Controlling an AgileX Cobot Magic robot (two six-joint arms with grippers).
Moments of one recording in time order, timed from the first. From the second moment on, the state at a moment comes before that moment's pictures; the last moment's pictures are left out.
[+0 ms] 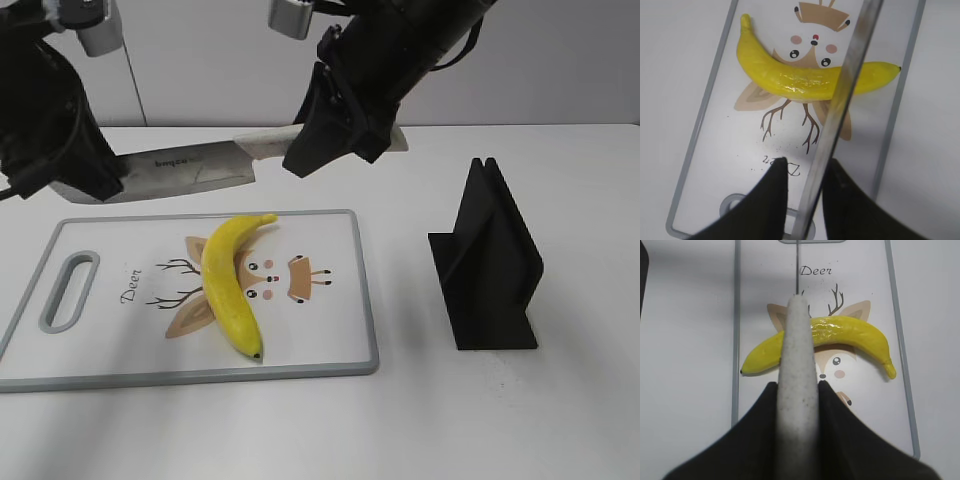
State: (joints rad) left arm -0.21 1.64 -1.31 -0.48 1.10 1.34; right arm 0.51 1.92 -1.63 0.61 1.06 -1.25
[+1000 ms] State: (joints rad) left arm -0.26 1.70 -1.31 -0.46 1.02 1.32; right arm 0.56 2.03 -1.64 0.23 1.04 -1.09
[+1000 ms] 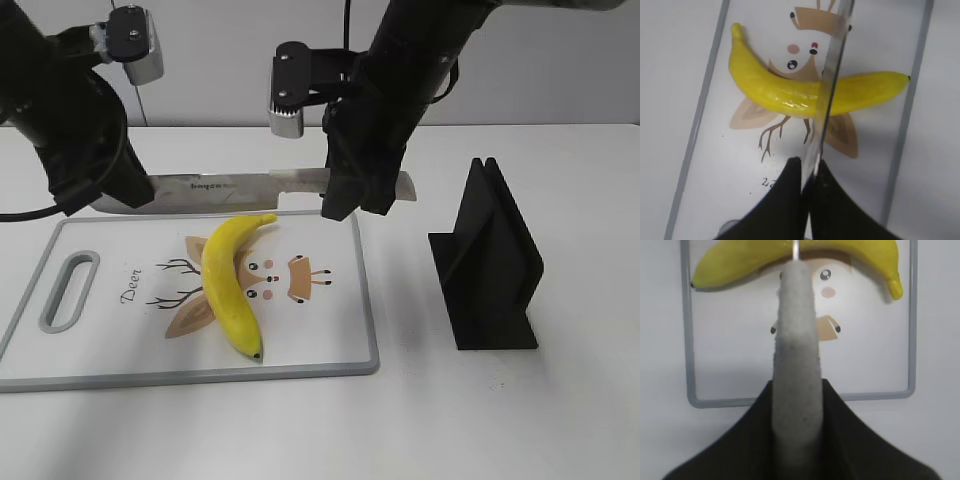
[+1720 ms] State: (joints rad) left arm -0.27 1.82 -1.30 -0.50 0.97 1.30; right arm 0.57 2.10 -1.65 0.15 1.02 -1.06
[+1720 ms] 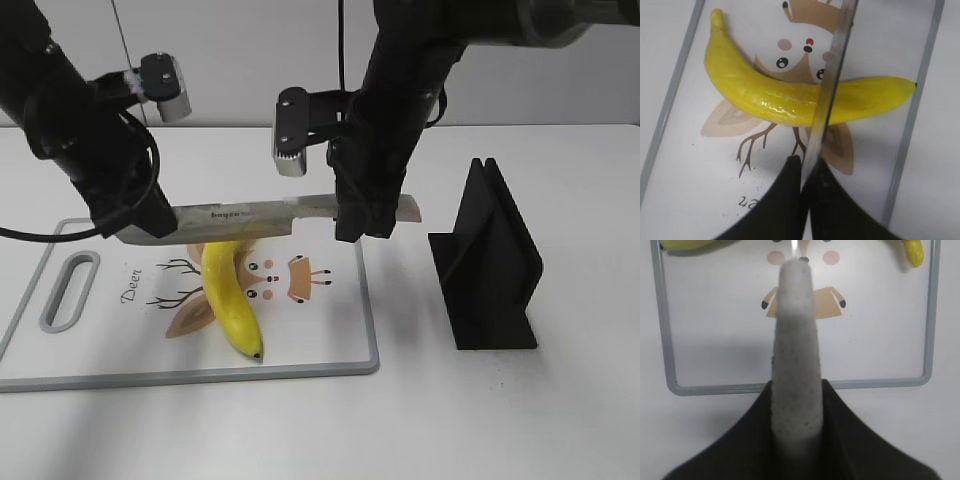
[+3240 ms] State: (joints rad) left arm -0.27 1.95 -1.20 -0.56 0.79 1.31; right arm 0.56 2.25 -1.66 0.15 0.94 -1.07
